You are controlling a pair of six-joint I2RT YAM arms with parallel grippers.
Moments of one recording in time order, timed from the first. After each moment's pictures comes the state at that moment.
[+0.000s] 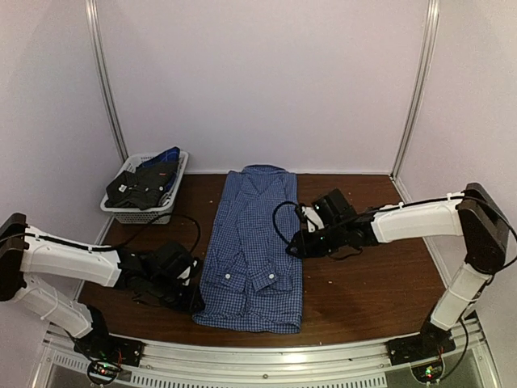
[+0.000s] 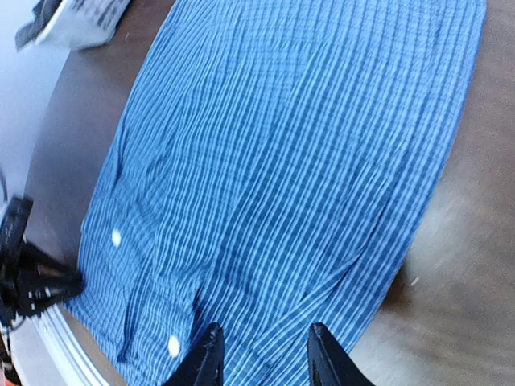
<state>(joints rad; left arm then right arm) -0.94 1.33 0.54 -0.32 0.10 -0.75 0.72 1.69 1.01 -0.14 -0.21 0.54</state>
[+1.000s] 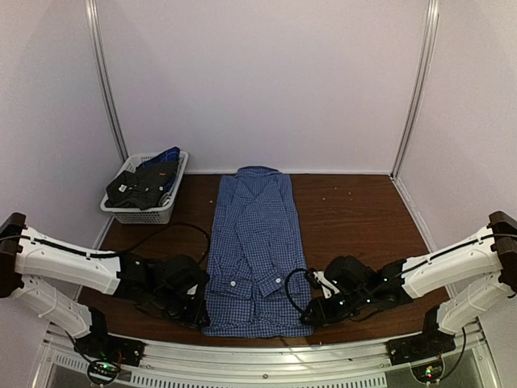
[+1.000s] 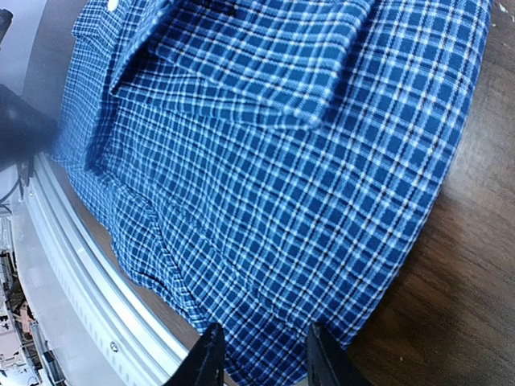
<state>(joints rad) -1.14 1.32 0.59 -0.43 0.08 -0.91 1.11 1.38 0.51 -0.05 -0.20 0.83</state>
